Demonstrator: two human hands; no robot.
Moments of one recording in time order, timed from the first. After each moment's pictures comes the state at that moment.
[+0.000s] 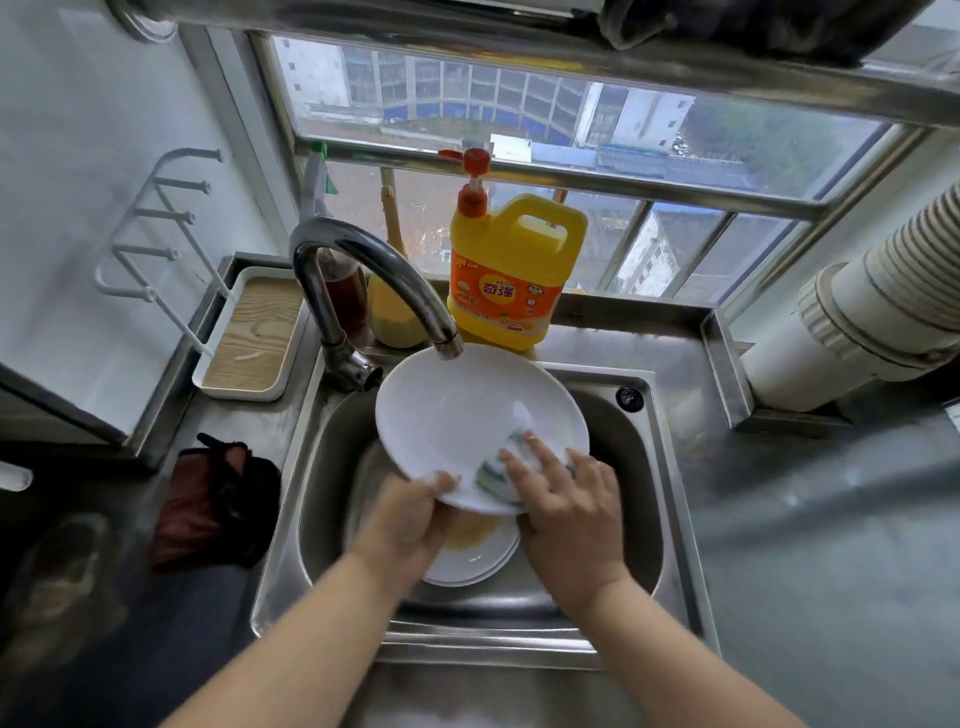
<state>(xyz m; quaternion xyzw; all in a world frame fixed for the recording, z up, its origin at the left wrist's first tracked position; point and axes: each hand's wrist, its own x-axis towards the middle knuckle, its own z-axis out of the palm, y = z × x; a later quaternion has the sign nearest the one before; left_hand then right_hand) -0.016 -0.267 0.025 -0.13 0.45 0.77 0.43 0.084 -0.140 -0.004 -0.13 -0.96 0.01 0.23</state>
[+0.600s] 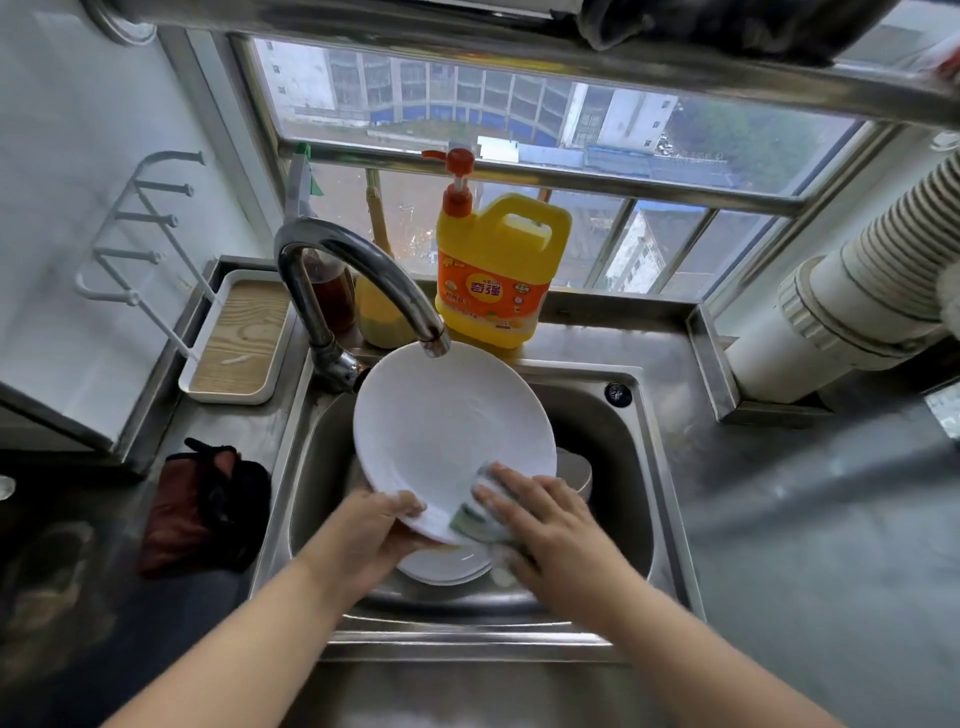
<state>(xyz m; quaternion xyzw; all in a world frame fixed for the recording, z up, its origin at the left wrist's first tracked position) -0.023 -0.299 0.022 -0.12 0.47 0.73 0.48 0.113 -0.129 -0.006 -0.02 -0.99 0.14 0.05</state>
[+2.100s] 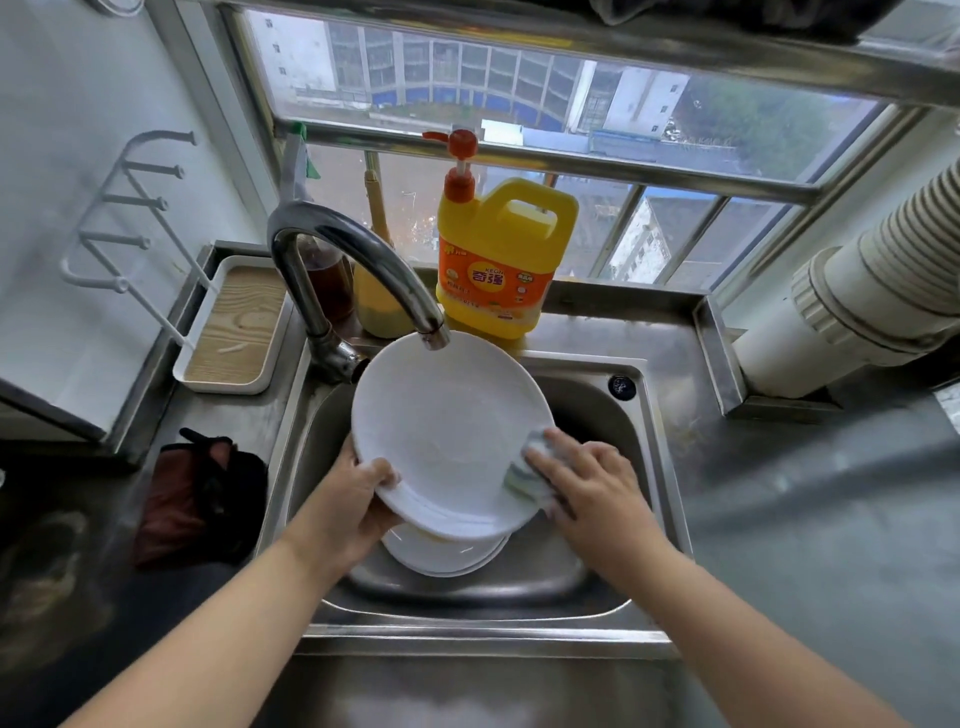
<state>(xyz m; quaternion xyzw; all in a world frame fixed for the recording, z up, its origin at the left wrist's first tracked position) -0.044 -0.299 0.010 -0.11 0.49 0.74 0.44 0.104 -0.092 -0.009 -0.13 -0.98 0.10 0.06</state>
